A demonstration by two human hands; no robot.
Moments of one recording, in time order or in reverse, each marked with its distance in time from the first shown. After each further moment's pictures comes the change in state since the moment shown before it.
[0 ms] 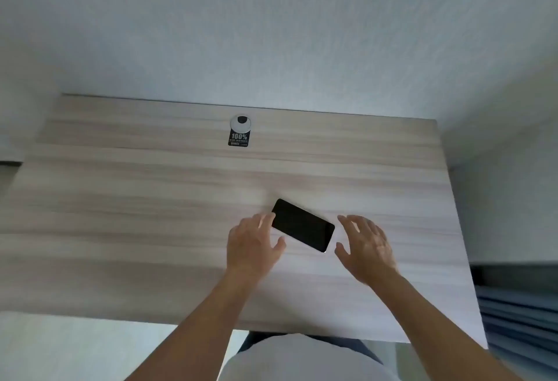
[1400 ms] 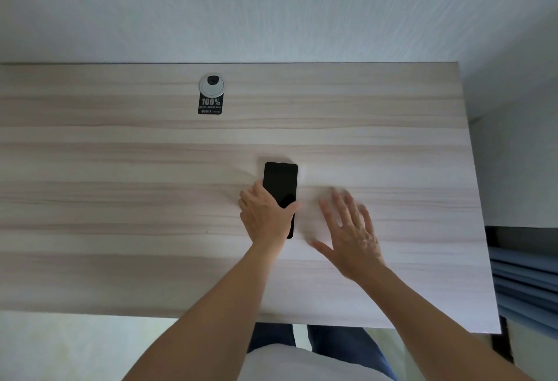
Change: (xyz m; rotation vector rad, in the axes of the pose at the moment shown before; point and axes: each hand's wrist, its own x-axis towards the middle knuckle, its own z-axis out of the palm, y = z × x) left_hand 0.061 0.071 0.058 -0.361 -0.008 -0.507; right_hand 0.007 0.032 0.074 -0.152 -0.285 -0.047
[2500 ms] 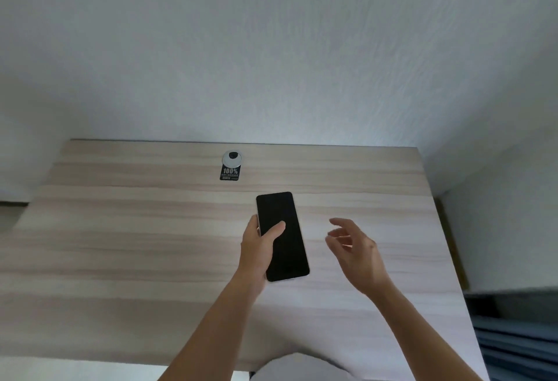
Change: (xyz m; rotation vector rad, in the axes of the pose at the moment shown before) left_hand -0.045 0.021 -0.120 -1.140 -0.322 -0.084; right_hand -0.025 -0.016 -0.140 0.933 0.343 0.108
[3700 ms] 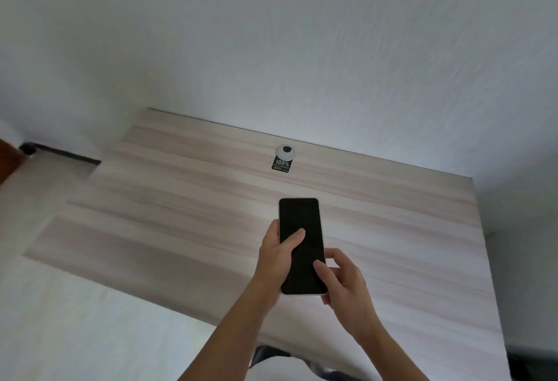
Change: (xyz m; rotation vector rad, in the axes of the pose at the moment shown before) left_hand -0.064 -0.006 -0.064 -0.033 0.035 0.133; right_hand -0.086 -0.070 0.071 0.380 -0.352 -0.016
